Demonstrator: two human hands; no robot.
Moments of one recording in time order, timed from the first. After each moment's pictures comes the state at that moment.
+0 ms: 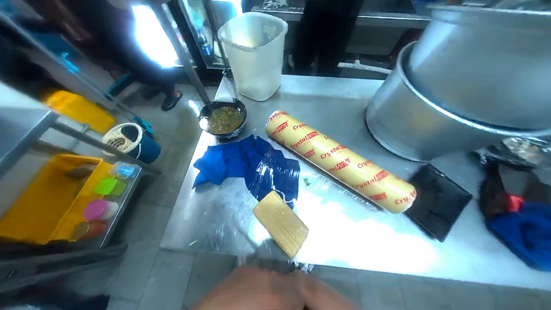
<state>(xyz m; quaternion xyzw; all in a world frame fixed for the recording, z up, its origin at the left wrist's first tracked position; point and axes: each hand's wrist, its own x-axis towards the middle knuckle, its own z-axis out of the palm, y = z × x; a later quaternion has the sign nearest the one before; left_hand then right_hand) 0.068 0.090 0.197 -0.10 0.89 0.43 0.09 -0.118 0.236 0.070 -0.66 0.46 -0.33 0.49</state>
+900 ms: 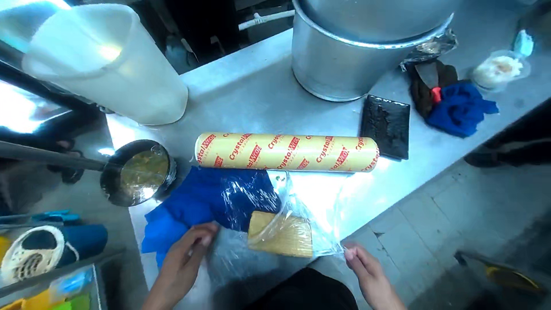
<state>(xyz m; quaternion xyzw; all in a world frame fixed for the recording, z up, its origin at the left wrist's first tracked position) 0.111 -0.121 0.013 -0.22 0.84 0.49 -0.04 -0.073 0.295 -0.017 -0.10 0.79 -0.54 0.29</state>
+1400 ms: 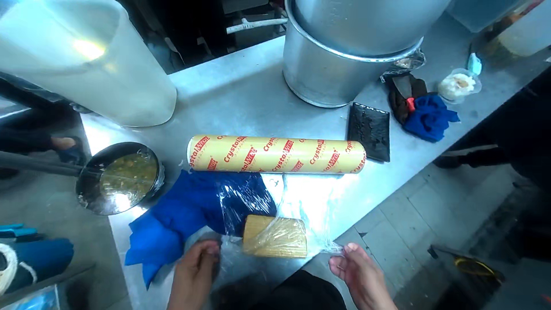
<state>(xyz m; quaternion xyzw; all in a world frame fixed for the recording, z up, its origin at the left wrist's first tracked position) 0.105 -0.067 0.011 -0.34 0.75 0.57 -0.06 -0.064 0.266 0.010 0.29 0.58 -0.71 0.29</state>
